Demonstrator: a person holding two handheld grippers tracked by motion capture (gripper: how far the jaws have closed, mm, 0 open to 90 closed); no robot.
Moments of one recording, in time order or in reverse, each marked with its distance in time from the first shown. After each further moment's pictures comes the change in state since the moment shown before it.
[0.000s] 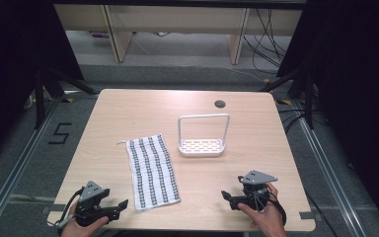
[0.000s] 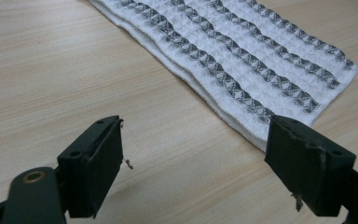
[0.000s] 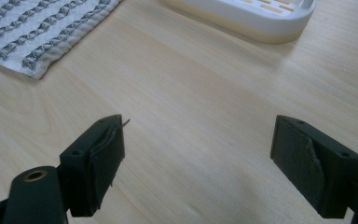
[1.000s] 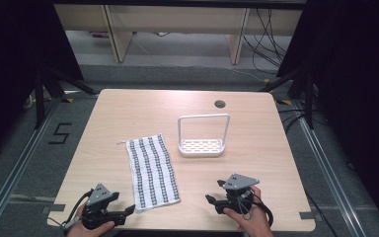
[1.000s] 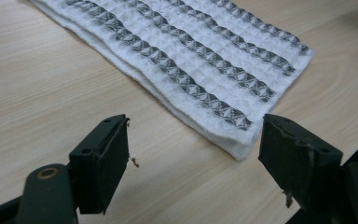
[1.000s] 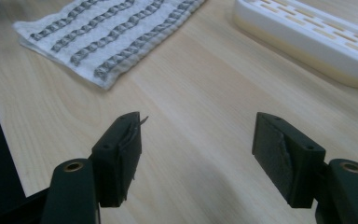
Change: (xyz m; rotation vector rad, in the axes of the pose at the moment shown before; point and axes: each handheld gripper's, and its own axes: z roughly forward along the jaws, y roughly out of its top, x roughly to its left) left arm -0.019 0.001 0.006 0.013 -0.096 0.074; right arm 0.040 0.017 0.017 -0.018 0.109 -0.141
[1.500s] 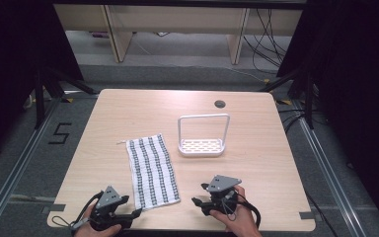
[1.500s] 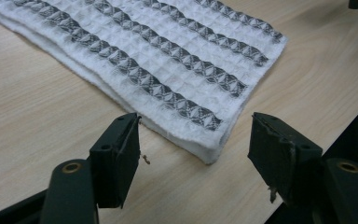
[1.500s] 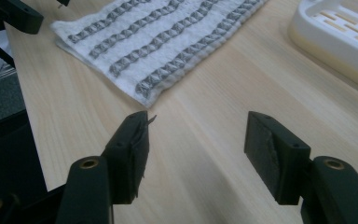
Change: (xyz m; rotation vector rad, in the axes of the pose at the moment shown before) left arm -0.018 0.001 0.013 0.002 -0.043 0.057; right arm 0.023 0.016 0.025 0.015 0.090 -0.068
